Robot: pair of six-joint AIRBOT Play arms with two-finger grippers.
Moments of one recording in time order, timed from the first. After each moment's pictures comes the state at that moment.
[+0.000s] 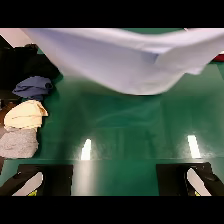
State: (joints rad) left arm 0.13 -1.01 1.91 0.87 -1.21 -1.26; right arm -0.33 -0.79 1.60 -0.94 1.09 1.31
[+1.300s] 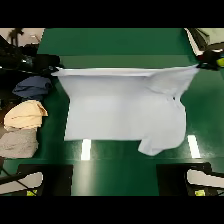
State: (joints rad) left arm 0.13 -1.37 1.43 0.87 -1.13 -1.24; right arm -0.22 -1.42 1.65 -1.28 1.31 1.50
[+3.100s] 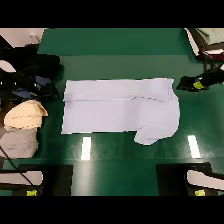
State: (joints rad) left arm 0.21 -1.48 1.26 1.07 -1.40 -1.27; right arm -0.20 -1.33 1.29 -1.25 1.23 1.44
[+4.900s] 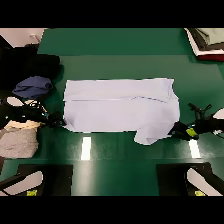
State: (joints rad) left arm 0.22 -1.23 0.71 0.94 -1.21 -1.25; right arm -0.33 -1.03 0.53 -1.13 1.27 1.41
